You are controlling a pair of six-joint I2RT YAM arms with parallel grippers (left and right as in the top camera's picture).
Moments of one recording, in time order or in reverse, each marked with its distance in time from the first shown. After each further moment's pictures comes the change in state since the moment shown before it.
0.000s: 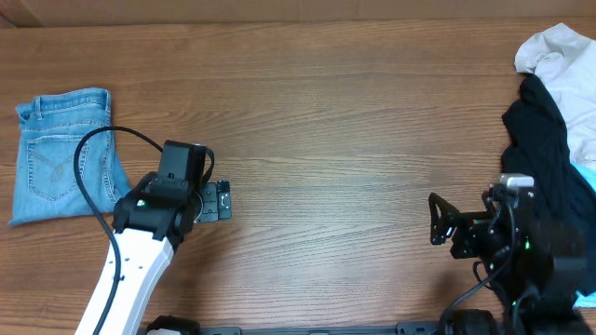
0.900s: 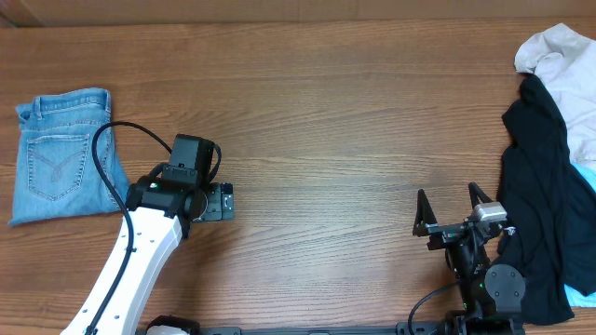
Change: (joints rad) left arm 0.000 0.114 -0.002 0.000 -0.004 0.000; right arm 0.012 -0.465 -0.762 0.796 0.070 -0.032
